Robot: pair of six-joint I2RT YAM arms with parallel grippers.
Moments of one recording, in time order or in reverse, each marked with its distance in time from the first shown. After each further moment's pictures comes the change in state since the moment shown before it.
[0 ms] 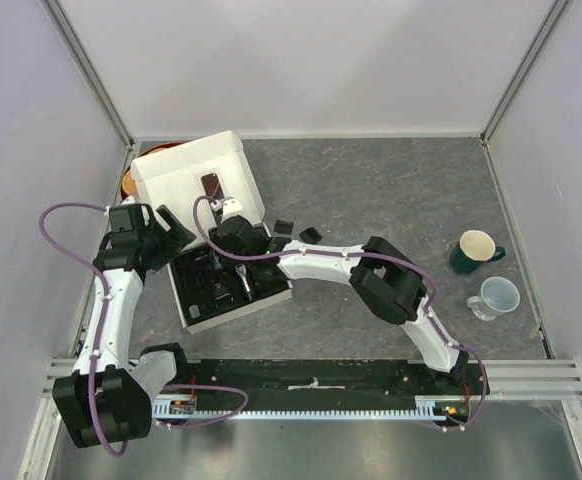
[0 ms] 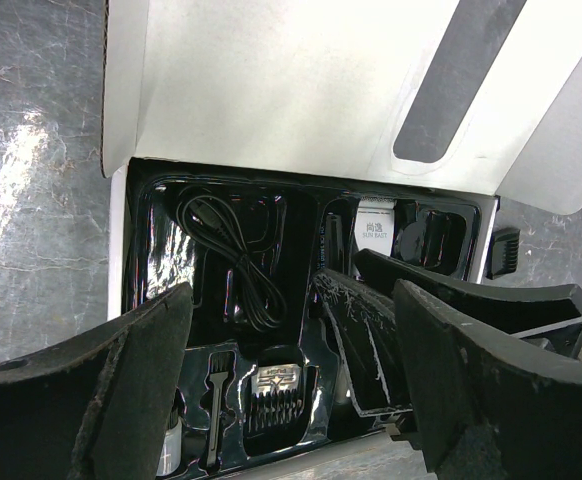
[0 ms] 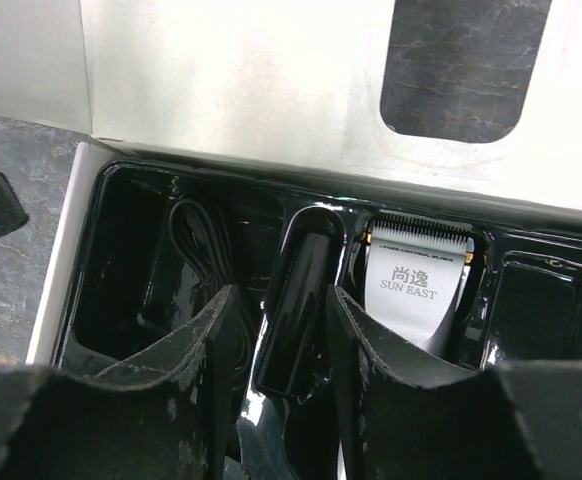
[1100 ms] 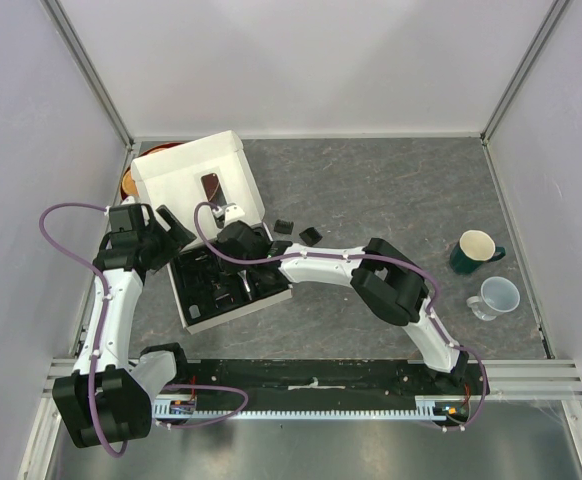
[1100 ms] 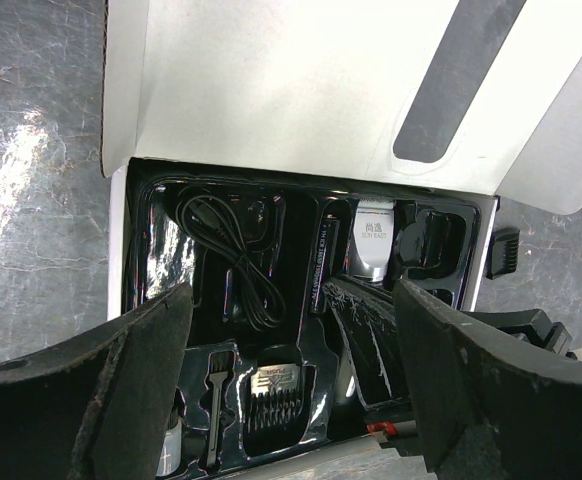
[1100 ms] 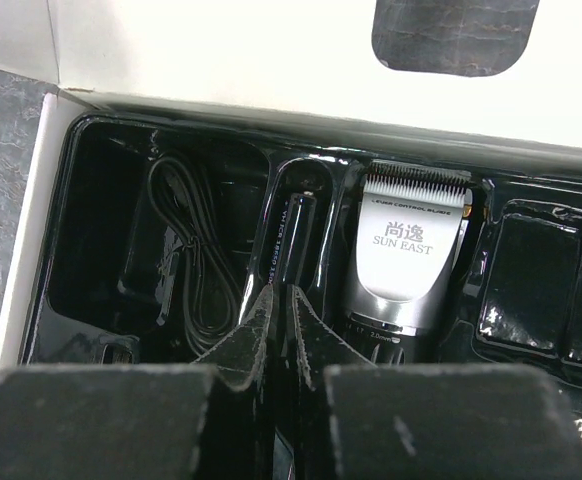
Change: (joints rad) left arm 0.000 0.000 0.000 0.000 0.000 0.000; right arm 0.011 -0.018 -0.043 -0.037 -0.002 0.011
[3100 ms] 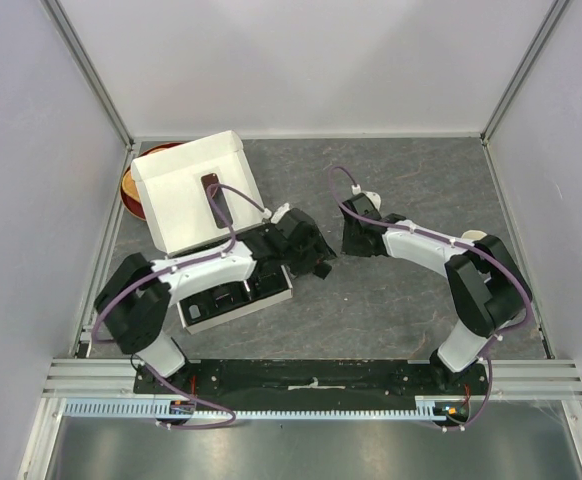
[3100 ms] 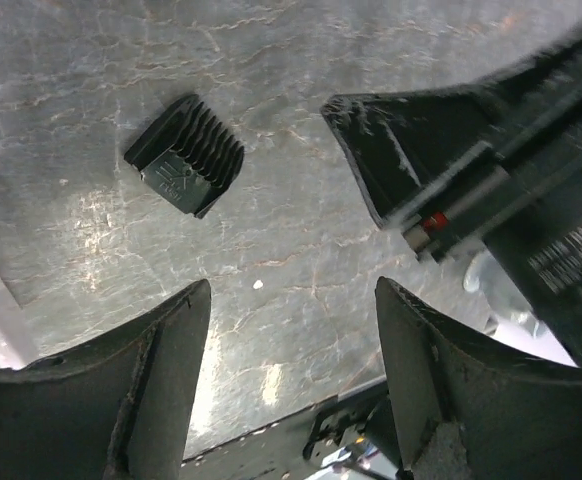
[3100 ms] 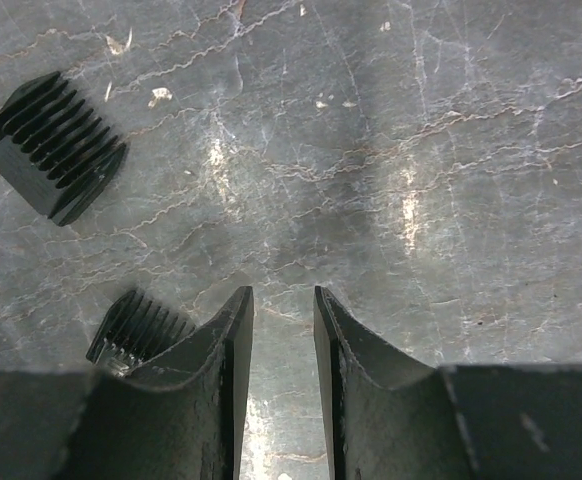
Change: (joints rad) left arm -1.013 0.549 0.211 0.351 -0.201 -0.628; right arm -0.517 -0.508 -0.591 -0.340 0.023 0.100
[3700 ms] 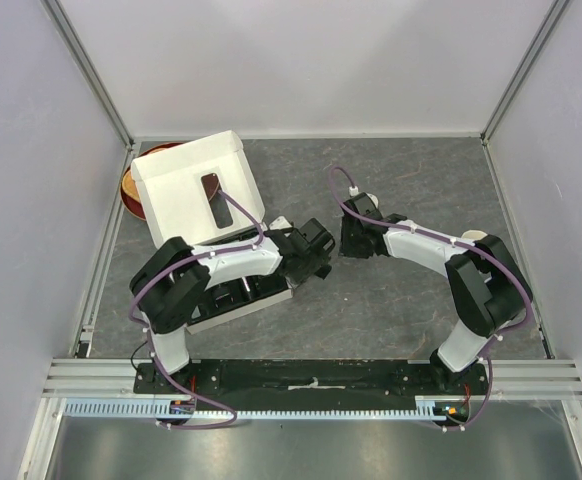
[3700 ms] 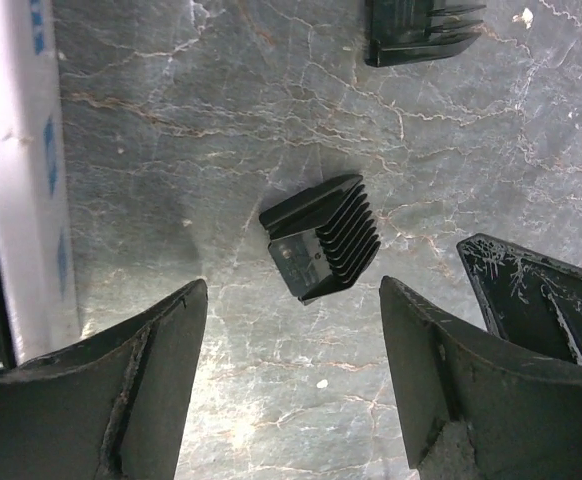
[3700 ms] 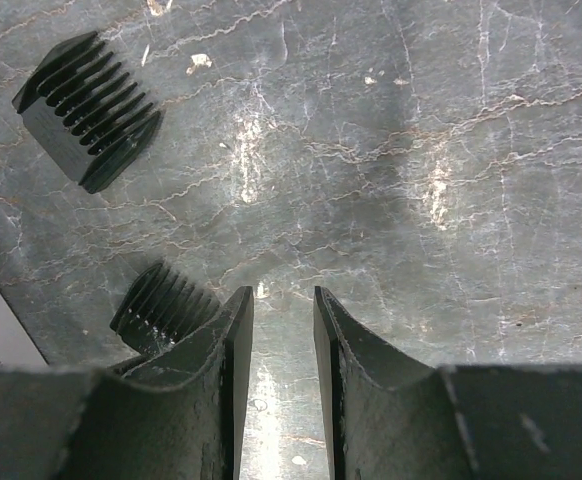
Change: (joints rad) left arm -0.050 0.245 0.149 -0.234 -0.232 -0.299; right arm -0.021 0.000 -0.007 0.013 -0.112 -0.018
